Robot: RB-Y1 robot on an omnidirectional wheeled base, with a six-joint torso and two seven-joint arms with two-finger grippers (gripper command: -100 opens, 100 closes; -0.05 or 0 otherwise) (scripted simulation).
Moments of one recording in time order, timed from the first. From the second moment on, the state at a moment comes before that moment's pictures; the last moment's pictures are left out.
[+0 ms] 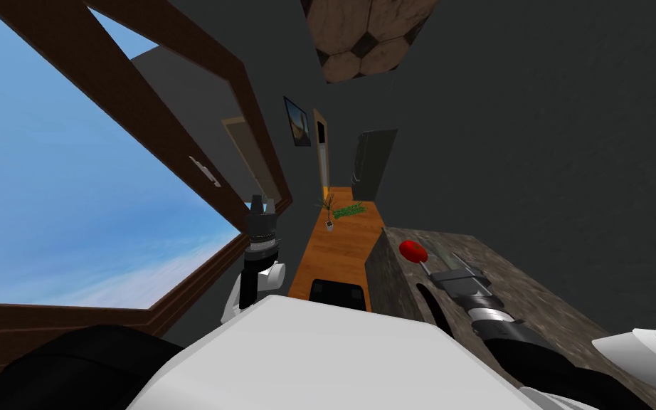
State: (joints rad) left arm 0.51 -0.02 0.01 -2.39 -0.11 -0.54 -0.11; right arm 1.01 -0.32 -0.27 -2.45 -0.82 0.18 -0.41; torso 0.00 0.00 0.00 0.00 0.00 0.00
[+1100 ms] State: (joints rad) left arm 0.51 -0.02 0.01 -2.39 -0.11 -0.54 -0.11; right arm 1.17 -0.40 -0.35 -2.42 -0.99 0.44 -0.61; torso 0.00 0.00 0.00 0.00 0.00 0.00
